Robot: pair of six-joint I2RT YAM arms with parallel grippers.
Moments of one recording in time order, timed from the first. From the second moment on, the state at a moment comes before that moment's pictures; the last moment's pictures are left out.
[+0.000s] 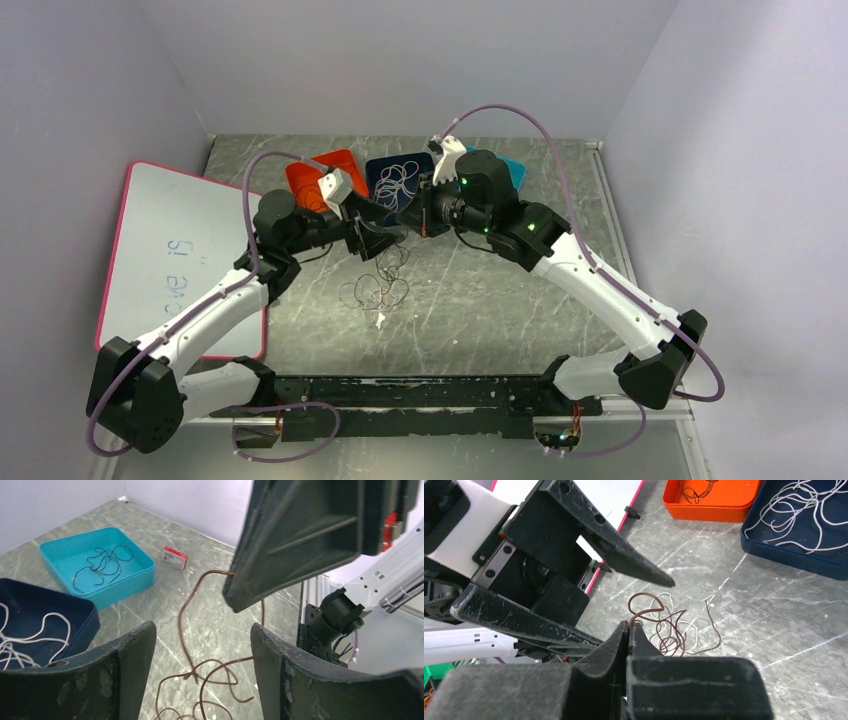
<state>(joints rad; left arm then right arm) -0.48 1.13 0.75 0.43 0.73 -0.26 0.81 1.32 1.41 -0.49 -0.14 0.44</state>
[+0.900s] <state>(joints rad) -0.55 1.25 0.63 0.58 0.76 -0.38 0.81 1.27 1.48 -0.45 -0.12 0.45</state>
